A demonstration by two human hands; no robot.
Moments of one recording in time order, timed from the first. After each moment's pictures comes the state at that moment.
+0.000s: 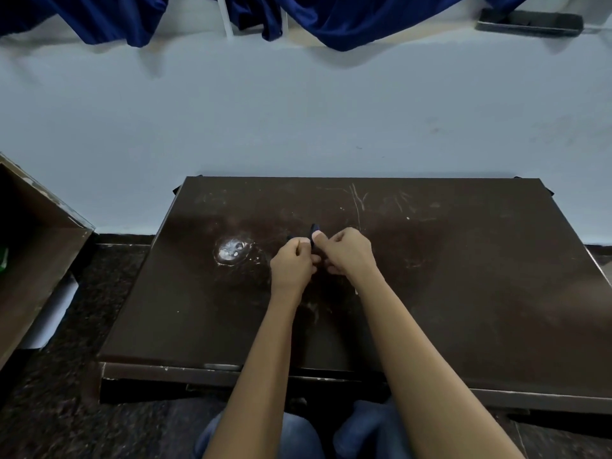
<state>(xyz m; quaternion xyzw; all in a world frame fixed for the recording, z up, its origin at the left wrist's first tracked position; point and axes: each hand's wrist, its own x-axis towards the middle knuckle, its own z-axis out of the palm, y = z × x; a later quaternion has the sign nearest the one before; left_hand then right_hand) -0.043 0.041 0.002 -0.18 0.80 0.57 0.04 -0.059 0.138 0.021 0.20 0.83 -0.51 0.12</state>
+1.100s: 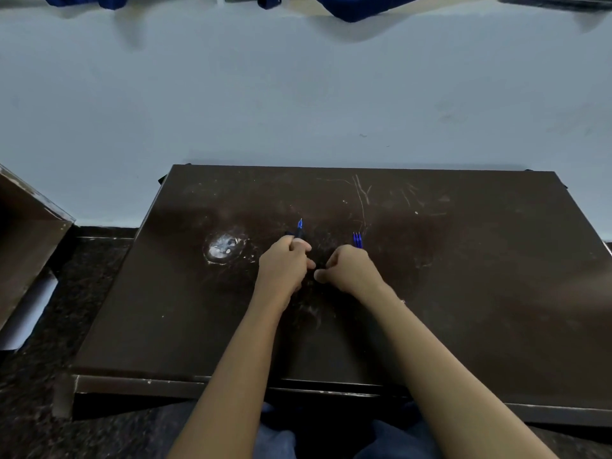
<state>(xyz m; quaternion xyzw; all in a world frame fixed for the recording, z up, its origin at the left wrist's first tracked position) -0.048 0.026 0.021 -0.20 0.82 0.52 0.13 -0.063 0.141 -0.017 0.11 0.91 -0.32 0.24</state>
